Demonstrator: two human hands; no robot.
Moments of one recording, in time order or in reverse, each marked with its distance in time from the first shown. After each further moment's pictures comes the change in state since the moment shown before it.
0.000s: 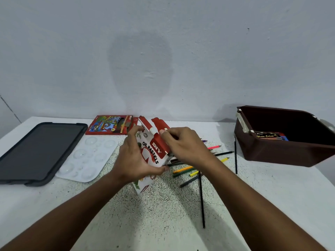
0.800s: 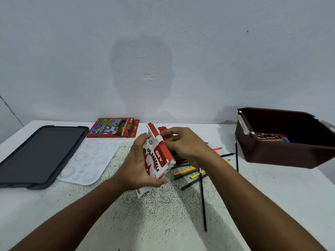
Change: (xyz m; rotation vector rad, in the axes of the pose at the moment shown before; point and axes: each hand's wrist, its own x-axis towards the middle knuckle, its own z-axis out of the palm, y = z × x) left_hand -0.005 -0.018 0.006 0.010 -0.211 0.086; right_hand 0.018 0.014 0.002 0.338 -0.095 0.224
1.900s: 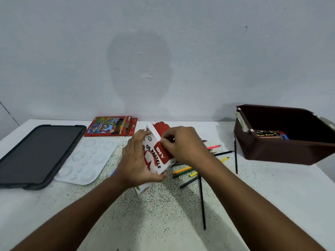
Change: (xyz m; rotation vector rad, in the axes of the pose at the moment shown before) left_hand 0.005 0.022 -0.002 0.307 0.163 0.083; right_hand -0.017 -0.016 0.003 -0.745 0.194 -0.229
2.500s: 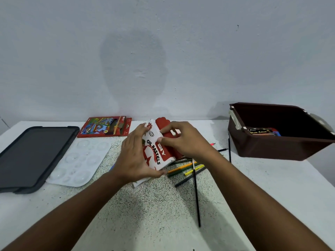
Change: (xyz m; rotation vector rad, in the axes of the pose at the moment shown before) left_hand 0.014 0.010 0.002 0.024 -0.025 0.026; right_hand 0.005 0.031 -0.003 0.481 -0.033 0.115
